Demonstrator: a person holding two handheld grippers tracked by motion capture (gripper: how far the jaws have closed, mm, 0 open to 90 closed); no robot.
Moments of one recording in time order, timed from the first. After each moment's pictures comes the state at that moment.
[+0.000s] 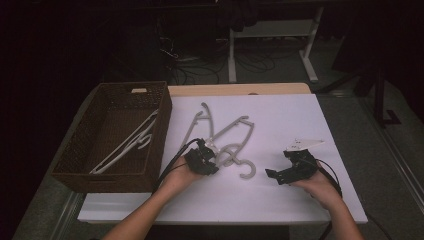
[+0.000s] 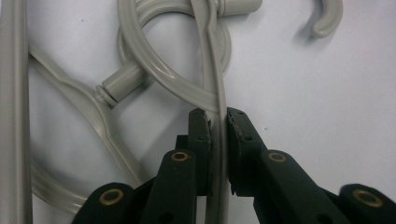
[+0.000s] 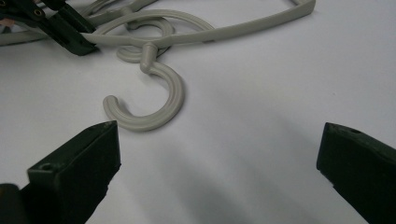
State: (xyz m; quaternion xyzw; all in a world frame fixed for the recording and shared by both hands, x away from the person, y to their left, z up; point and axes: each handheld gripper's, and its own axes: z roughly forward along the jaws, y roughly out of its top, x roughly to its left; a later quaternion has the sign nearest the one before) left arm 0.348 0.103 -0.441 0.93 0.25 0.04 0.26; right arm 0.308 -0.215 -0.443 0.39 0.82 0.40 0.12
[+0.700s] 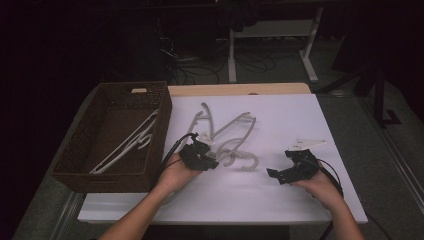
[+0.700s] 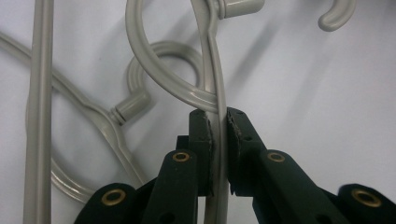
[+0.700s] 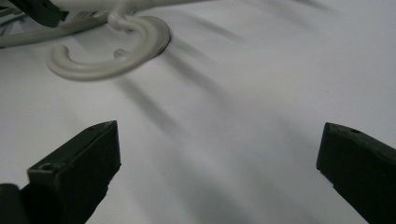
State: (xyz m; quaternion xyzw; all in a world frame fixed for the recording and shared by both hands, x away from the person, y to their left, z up) left arm 0.342 0.115 -0.406 0.91 0.25 0.03 0.32; right arm 0.307 -0.219 -0.443 0.39 0.82 0.41 0.12
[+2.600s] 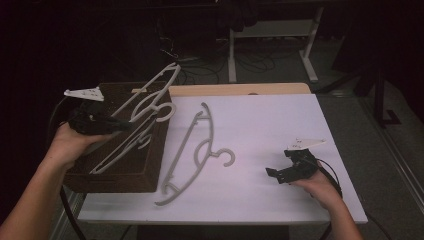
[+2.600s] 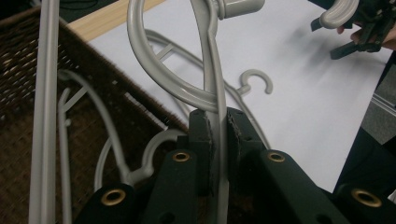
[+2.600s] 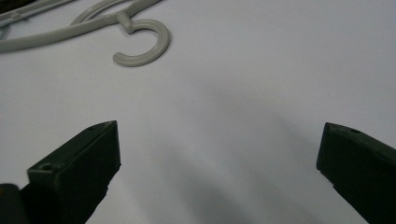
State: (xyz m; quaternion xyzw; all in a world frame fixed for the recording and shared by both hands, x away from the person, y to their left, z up) left arm 0.346 0.338 -0.266 0.86 0.32 0.08 0.40; right arm 0.309 -0.216 -0.443 0.40 0.81 0.41 0.12
